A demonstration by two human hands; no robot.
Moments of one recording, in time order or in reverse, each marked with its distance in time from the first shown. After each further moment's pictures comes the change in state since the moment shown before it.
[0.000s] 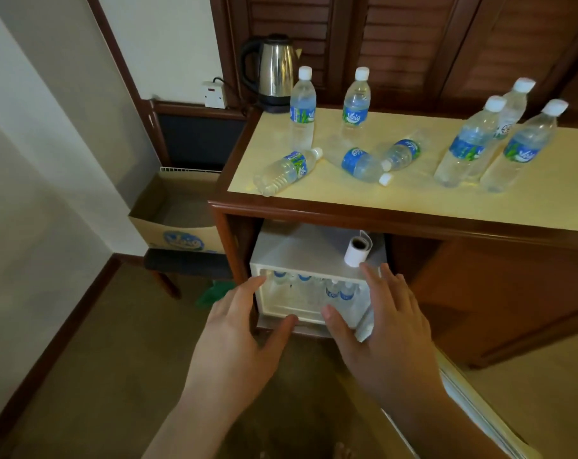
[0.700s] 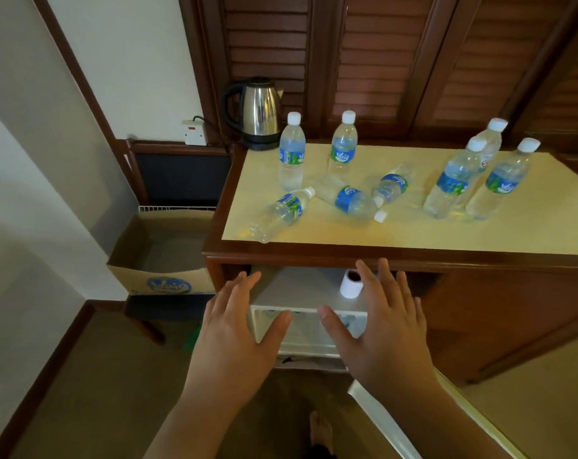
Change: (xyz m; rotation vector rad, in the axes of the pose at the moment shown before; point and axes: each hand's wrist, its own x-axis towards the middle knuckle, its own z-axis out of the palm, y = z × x) left_hand 0.104 -0.017 -0.021 -0.048 -0.043 0.021; right_hand 0.077 -0.041 0.004 -0.064 0.075 0.072
